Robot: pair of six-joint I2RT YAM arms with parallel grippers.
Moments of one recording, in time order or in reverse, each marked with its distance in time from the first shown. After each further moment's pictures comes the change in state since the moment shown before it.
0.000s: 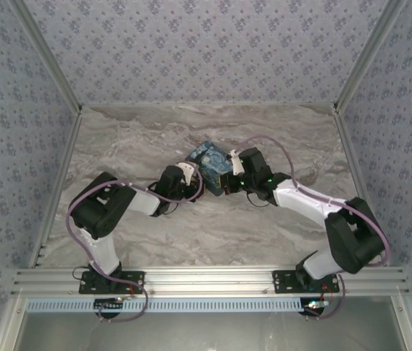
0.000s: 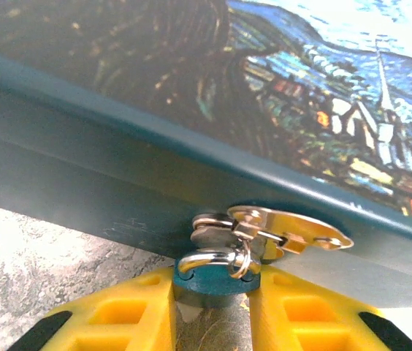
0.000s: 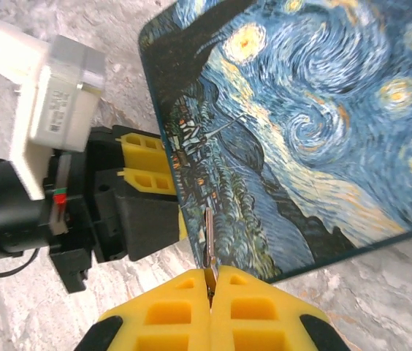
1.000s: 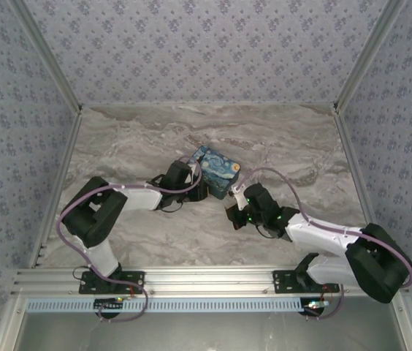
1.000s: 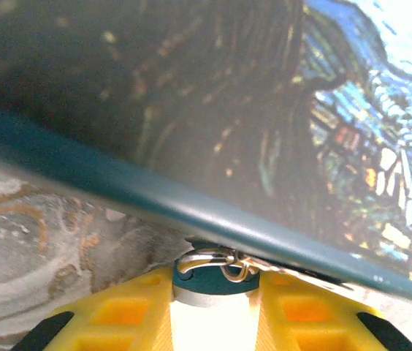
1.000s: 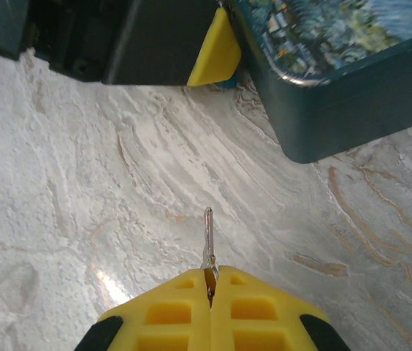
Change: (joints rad) left arm -0.050 -0.087 0.127 -0.418 0.068 -0.331; right arm 0.171 -0.219 -0.381 0.148 0.106 -0.138
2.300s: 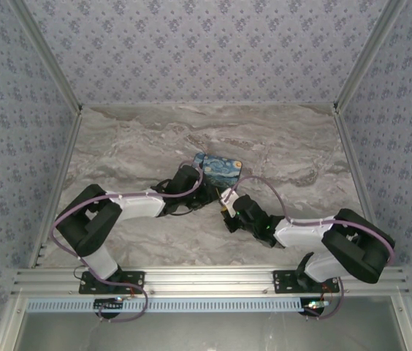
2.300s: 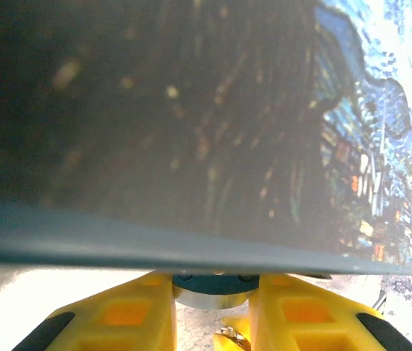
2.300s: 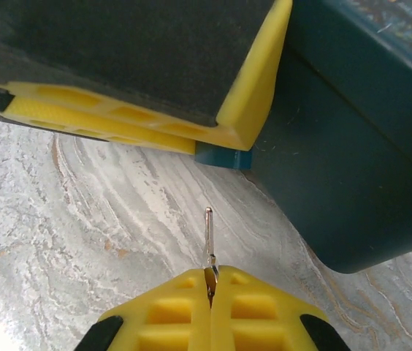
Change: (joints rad) left arm -0.114 -0.077 -0.012 0.019 0.007 -0.457; right arm 0.133 0.165 -0.071 0.315 0.300 -0.167
